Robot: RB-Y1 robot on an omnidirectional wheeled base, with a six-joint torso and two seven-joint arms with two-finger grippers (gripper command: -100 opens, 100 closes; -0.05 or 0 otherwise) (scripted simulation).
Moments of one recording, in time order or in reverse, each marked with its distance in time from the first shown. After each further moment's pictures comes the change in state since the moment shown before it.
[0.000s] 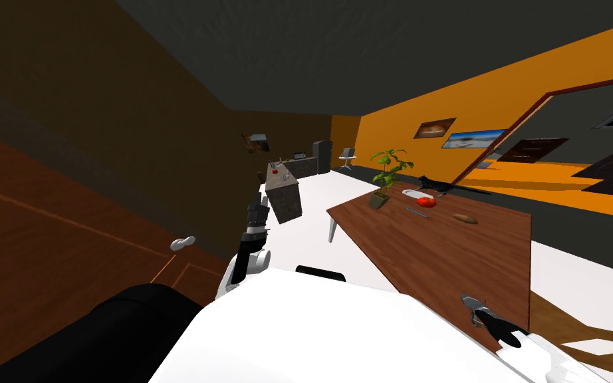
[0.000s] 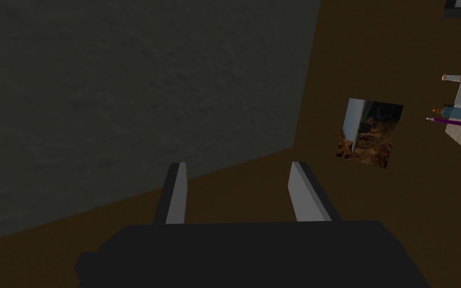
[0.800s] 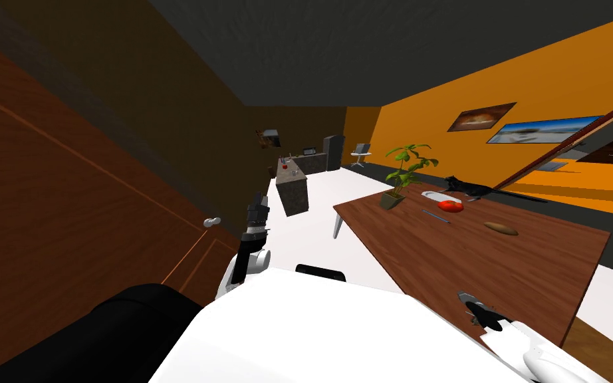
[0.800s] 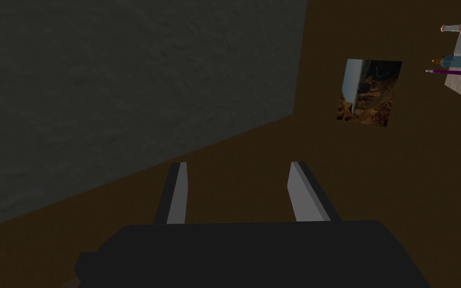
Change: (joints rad) left arm -0.001 0.000 0.000 0.000 0.000 0.000 0.000; right arm -0.064 0.014 0.013 0.052 -0.026 0.071 -0.017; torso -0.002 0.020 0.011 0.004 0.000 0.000
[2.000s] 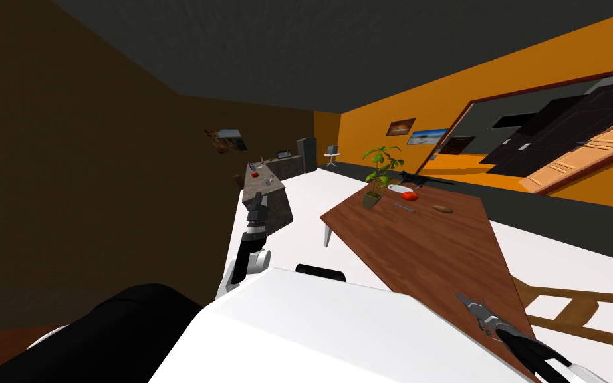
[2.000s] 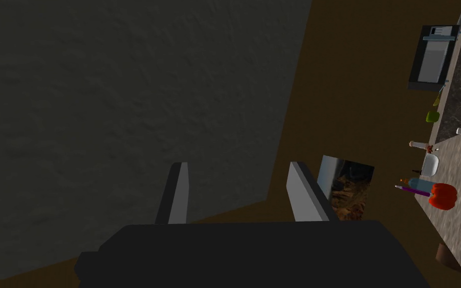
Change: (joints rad) left arm 0.000 0.000 0.000 0.000 0.000 0.000 0.000; right arm 0.200 -0.044 -0.035 -0.171 0.080 -0.237 0.052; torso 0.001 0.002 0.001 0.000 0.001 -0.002
